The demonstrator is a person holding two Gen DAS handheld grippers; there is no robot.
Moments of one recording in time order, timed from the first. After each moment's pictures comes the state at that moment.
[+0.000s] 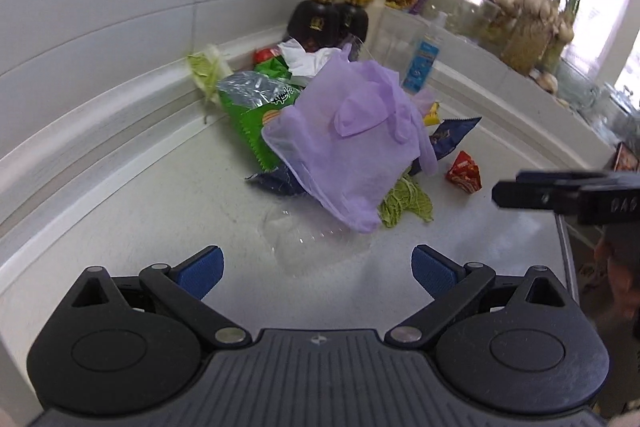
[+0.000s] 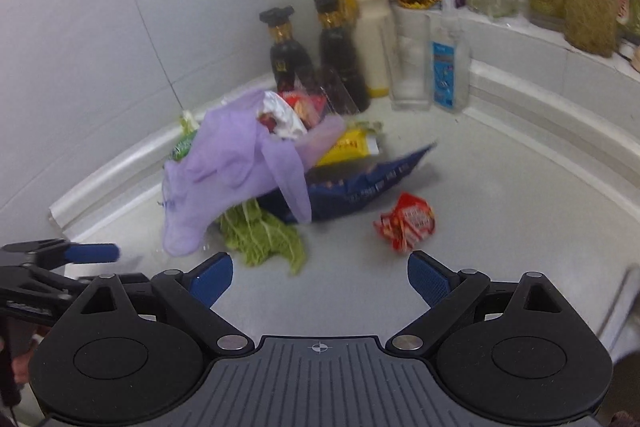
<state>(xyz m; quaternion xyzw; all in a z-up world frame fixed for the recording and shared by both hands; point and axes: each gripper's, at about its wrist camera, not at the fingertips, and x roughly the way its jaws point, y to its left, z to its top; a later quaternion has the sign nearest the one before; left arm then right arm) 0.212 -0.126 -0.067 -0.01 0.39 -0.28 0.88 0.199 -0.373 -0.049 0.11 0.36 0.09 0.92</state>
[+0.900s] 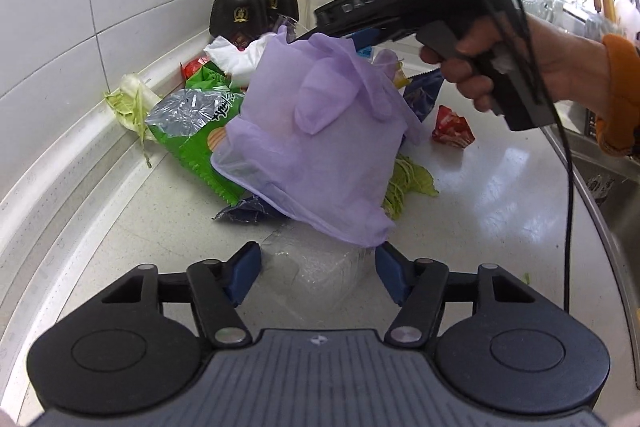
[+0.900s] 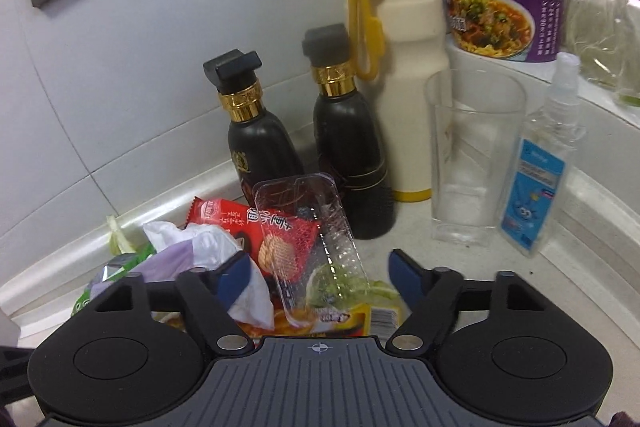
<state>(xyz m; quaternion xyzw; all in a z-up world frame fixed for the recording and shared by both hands) 0.228 -0.143 -0.079 0.11 0.36 -0.37 0.85 0.379 -0.376 -0.074 0.10 0.35 0.12 0.93</state>
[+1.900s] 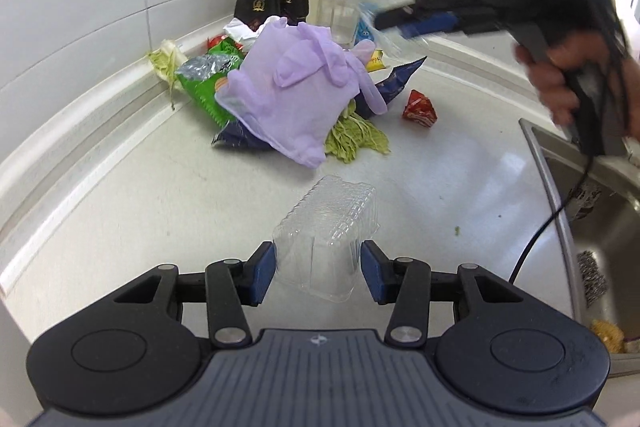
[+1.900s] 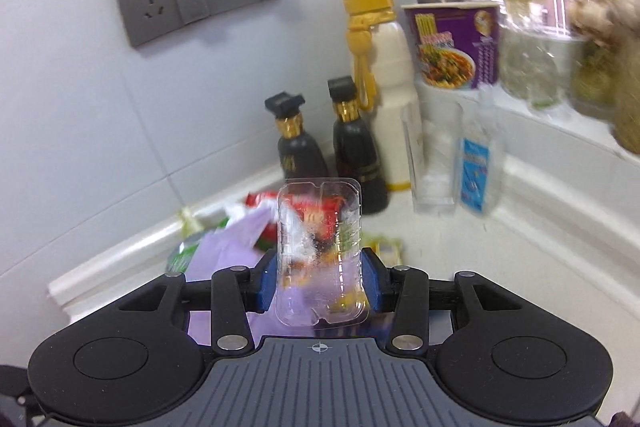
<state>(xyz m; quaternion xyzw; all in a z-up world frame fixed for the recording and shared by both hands) 0.158 -0.129 -0.064 0.06 0.38 -0.31 0.87 0.243 -0.380 -0.026 0.12 0.31 0.09 0.94</state>
